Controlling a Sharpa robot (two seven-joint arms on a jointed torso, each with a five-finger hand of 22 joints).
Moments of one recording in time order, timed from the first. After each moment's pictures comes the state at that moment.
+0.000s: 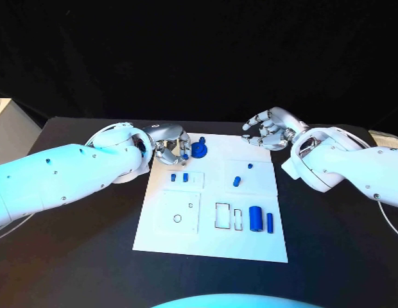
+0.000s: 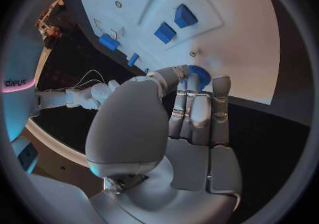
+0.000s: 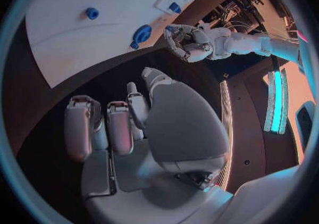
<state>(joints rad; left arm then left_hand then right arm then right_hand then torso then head) 1.30 -0.64 -0.09 1.31 -1.39 -0.15 0.03 1.45 -0.19 0.63 0.00 0.21 0.95 0.14 0.43 0.29 0.93 0.07 0.76 0.14 1.32 0.00 1.45 0.95 0.17 0.98 0.11 1.23 0.75 1.34 -0.89 -0.17 1.57 -1.02 -0.55 -0.12 1.42 -0.14 0.24 0.29 0.32 0.86 0.17 0.19 0.36 1.36 0.07 1.27 1.31 1.47 0.00 1.46 1.31 0.04 1.46 0.10 1.38 1.31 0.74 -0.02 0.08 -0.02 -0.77</state>
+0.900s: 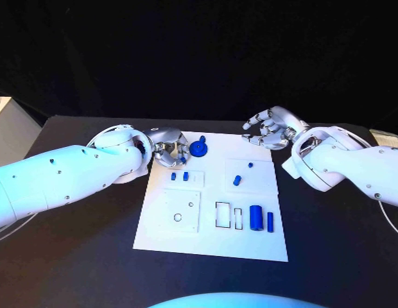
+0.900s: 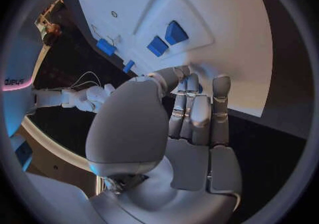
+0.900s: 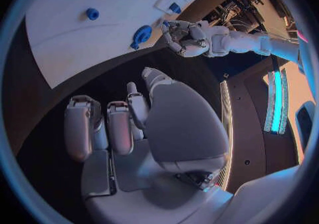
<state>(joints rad) 1.28 -0.63 -0.10 1.27 -1.38 -0.11 0.02 1.44 -0.19 0.63 0.00 0.21 0.96 0.14 0.43 0.29 0.93 0.07 0.75 0.13 1.32 0.00 1.45 0.93 0.17 0.98 0.11 1.23 0.74 1.34 -0.89 -0.17 1.57 -1.02 -0.55 -0.12 1.42 -0.14 0.25 0.29 0.32 0.86 0.17 0.19 0.36 1.36 0.07 1.27 1.31 1.47 0.00 1.46 1.31 0.04 1.46 0.10 1.38 1.31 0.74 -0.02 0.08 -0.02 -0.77</state>
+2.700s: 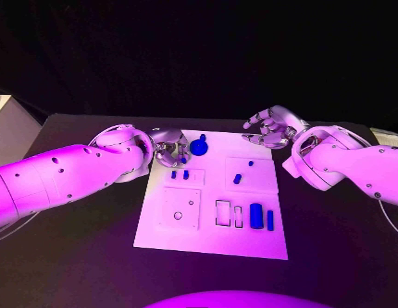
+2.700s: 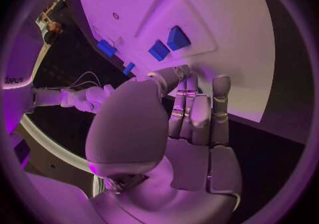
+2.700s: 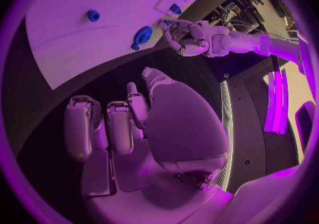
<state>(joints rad) 1.28 -0.62 -0.10 1.26 -1.37 -0.09 0.01 1.44 -0.19 0.63 0.00 0.21 0.97 0.13 0.42 0.30 0.94 0.06 0.75 0.14 1.32 0.00 1.45 0.94 0.17 0.99 0.11 1.23 0.75 1.34 -0.89 -0.17 1.57 -1.02 -0.55 -0.12 1.42 -0.14 0.25 0.29 0.32 0.86 0.17 0.19 0.36 1.36 0.07 1.27 1.31 1.47 0.00 1.46 1.31 0.04 1.46 0.10 1.38 1.31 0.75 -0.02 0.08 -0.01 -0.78</state>
